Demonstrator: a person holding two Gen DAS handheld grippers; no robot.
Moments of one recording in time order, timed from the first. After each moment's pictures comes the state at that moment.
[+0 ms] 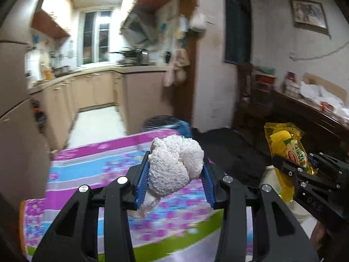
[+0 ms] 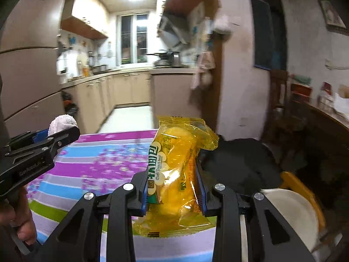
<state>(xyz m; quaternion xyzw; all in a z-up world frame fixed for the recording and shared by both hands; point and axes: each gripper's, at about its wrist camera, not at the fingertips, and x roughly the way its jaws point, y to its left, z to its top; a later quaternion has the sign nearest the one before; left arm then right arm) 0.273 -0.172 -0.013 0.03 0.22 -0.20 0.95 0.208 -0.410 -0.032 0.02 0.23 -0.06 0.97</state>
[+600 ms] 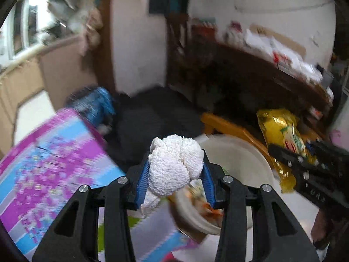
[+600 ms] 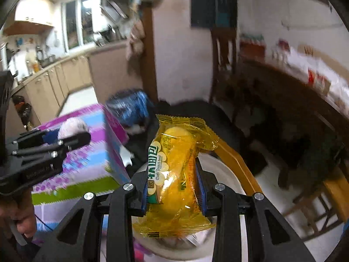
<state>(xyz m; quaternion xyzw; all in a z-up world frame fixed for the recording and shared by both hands) 0.296 -0.417 -0.073 0.11 0.37 -0.38 0.84 0.165 -0.666 -0.073 0.09 0.37 -0.17 0.91</state>
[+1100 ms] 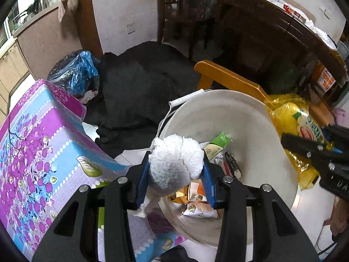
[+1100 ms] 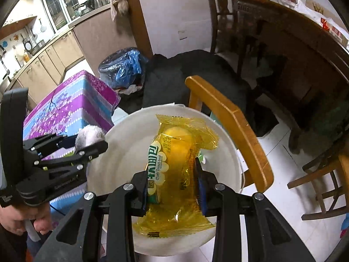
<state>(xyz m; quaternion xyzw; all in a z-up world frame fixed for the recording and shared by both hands) 0.313 -0.473 -0.162 0.17 0.46 -0.36 0.79 0.190 -0.710 -0.158 0.16 0.47 -0.14 0.86</state>
